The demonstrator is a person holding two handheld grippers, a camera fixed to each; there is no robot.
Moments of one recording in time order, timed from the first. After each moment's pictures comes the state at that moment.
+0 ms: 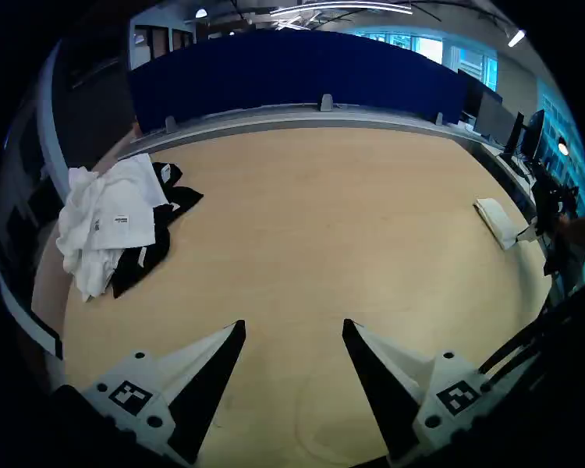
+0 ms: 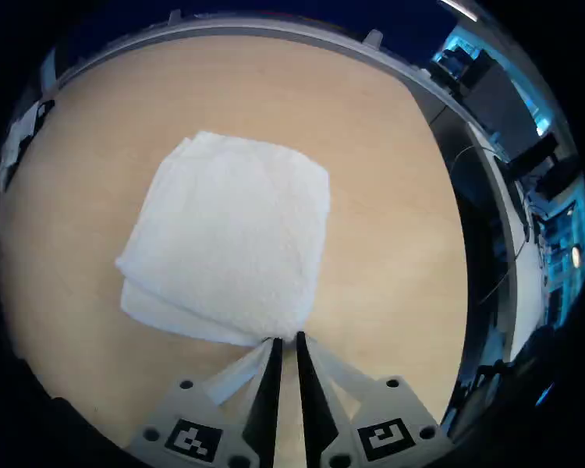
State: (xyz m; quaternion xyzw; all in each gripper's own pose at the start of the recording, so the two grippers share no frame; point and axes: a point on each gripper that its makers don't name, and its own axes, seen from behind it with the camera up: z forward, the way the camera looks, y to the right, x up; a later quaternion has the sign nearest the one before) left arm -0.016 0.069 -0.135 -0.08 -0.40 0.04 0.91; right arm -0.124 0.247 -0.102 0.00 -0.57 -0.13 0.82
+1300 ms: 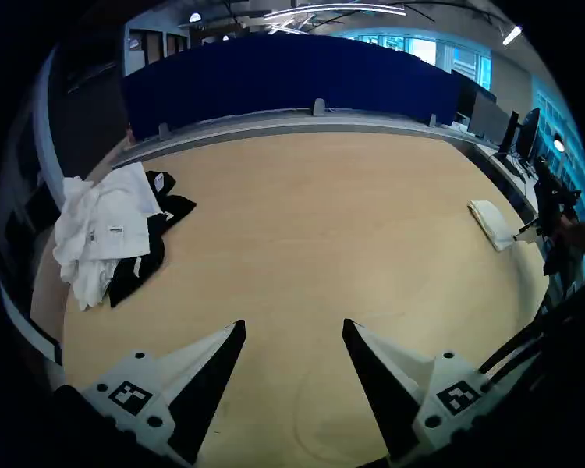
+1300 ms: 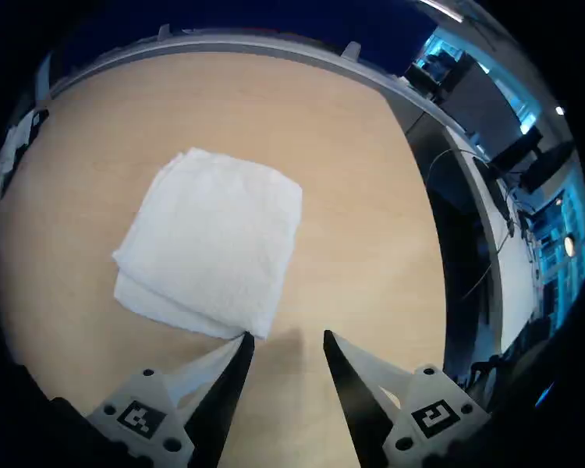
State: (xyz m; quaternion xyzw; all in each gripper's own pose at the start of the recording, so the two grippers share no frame) left arm -0.011 0.078 -0.128 -0.09 -0.39 0.04 0.91; right arm -0.100 0.256 -0.106 -0.03 -0.54 -0.13 0.83
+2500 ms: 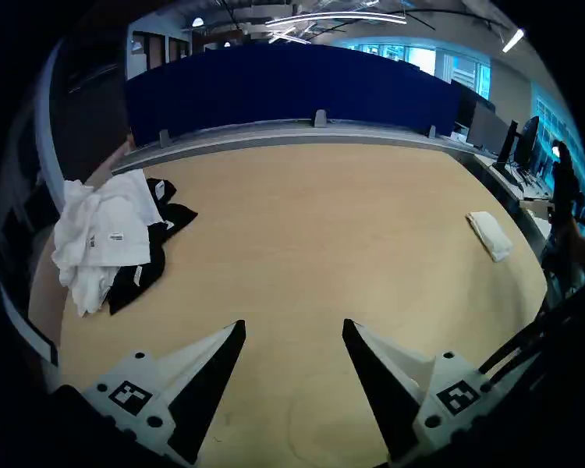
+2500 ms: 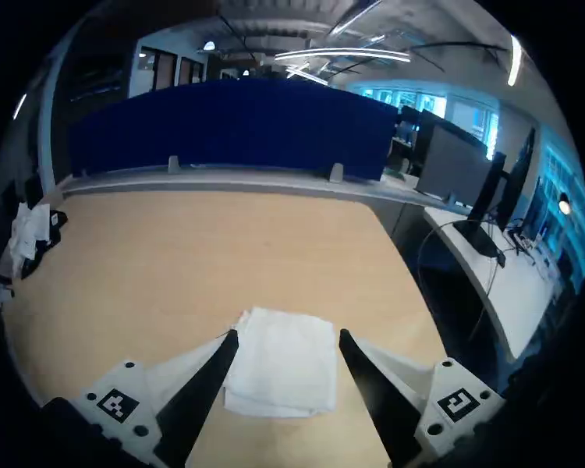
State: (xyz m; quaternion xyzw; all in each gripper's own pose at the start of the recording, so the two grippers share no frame) left arm 0.002 0.075 -0.114 -0.09 -0.37 0.03 0.92; right arm 0.032 0.151 -0.042 -0.03 -0.30 -0.04 0.95
